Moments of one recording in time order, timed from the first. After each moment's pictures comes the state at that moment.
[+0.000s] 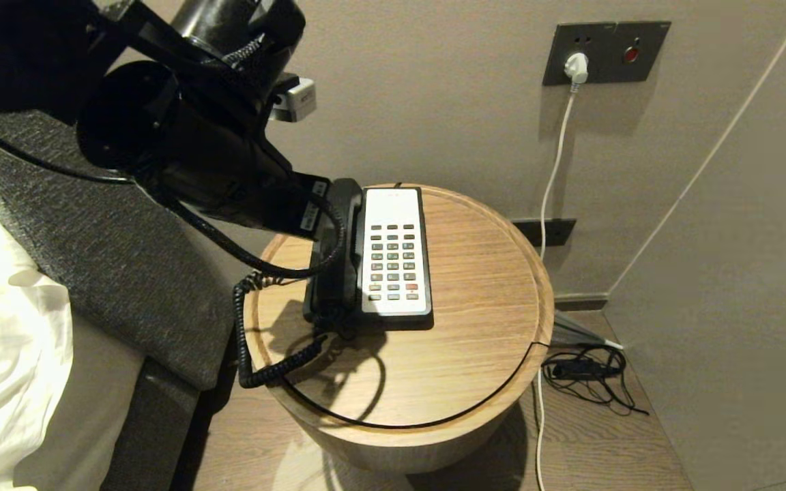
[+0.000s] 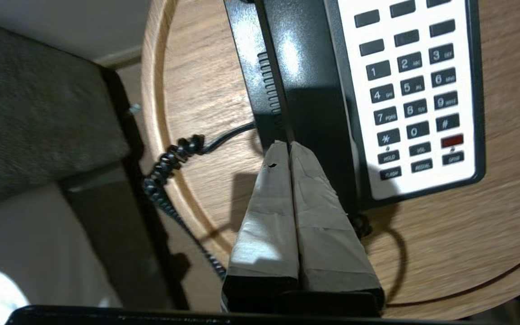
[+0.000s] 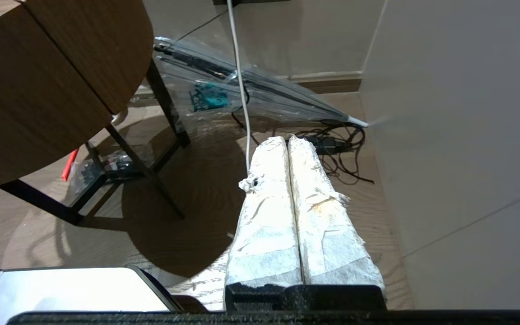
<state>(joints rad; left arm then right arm) -0.67 1.79 -1.92 0.88 0.34 -0.20 -0.01 0.10 0.00 -0.01 -0.01 0.00</state>
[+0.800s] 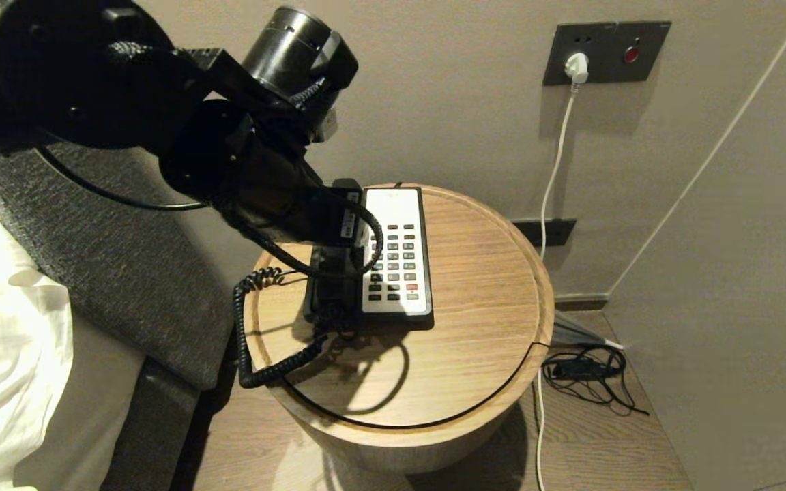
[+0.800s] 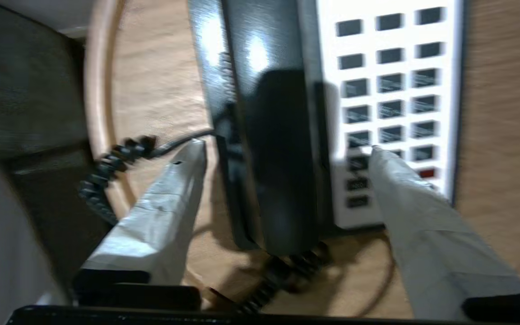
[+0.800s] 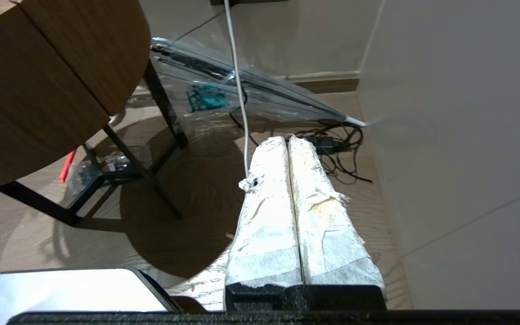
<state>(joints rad) -0.70 1.86 -1.92 0.84 0.36 -0.36 -0.01 0.10 0.00 -0.01 -0.01 0.00</state>
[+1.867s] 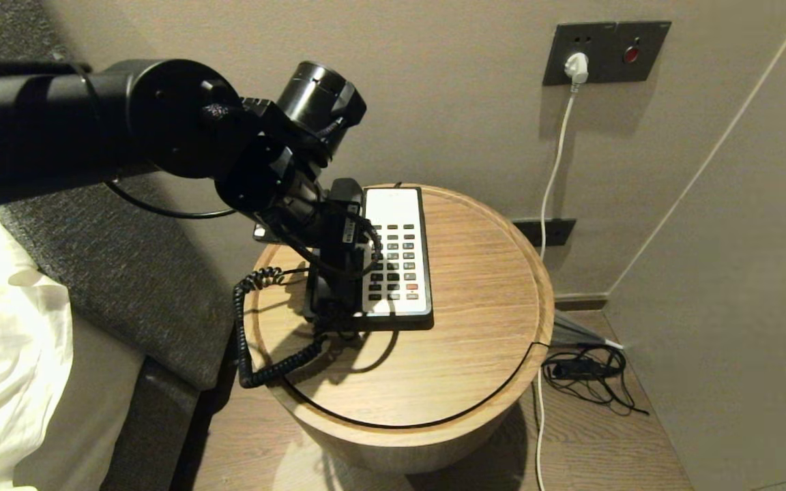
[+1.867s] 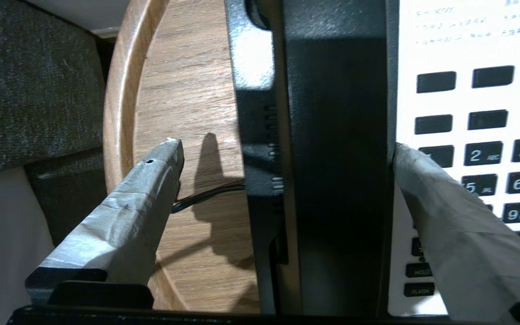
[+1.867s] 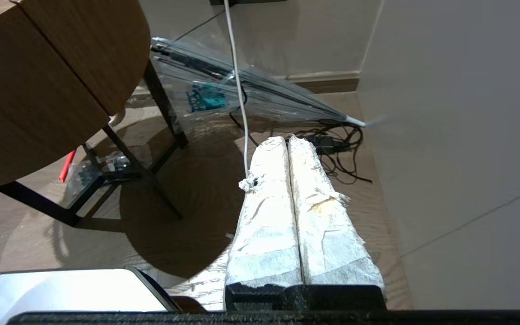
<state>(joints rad) -0.64 1.96 -1.92 0.77 0.40 -0.33 -0.01 0.10 0.00 -0.01 -0.01 0.00</state>
